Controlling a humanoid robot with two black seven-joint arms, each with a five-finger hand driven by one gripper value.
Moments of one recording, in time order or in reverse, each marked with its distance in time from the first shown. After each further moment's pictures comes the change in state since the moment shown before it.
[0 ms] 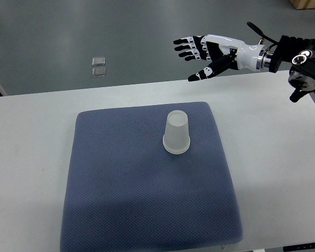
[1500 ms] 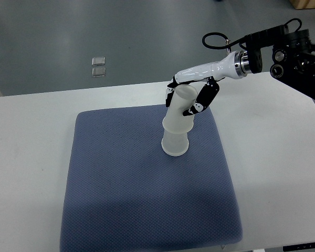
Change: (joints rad) left arm 0.000 0.000 0.000 0.000 0.000 0.000 0.000; right arm 0.144 -0.053 -0.079 0.340 -0.857 0.046 0.082
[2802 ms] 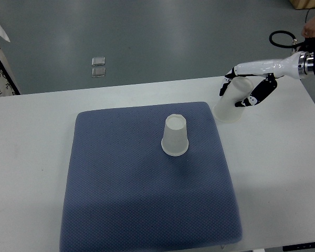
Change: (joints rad) left arm 0.000 0.000 0.000 0.000 0.000 0.000 0.000; right arm -0.070 -0.257 -0.020 0.012 0.014 -0.090 0.105
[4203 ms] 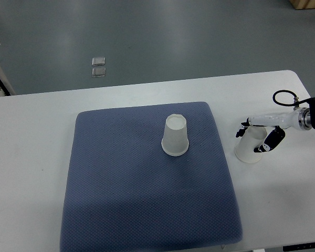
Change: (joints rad) left arm 0.000 0.000 0.000 0.000 0.000 0.000 0.000; right arm -0.205 -0.010 -0.239 -0.049 -0.038 -0.279 -0.093
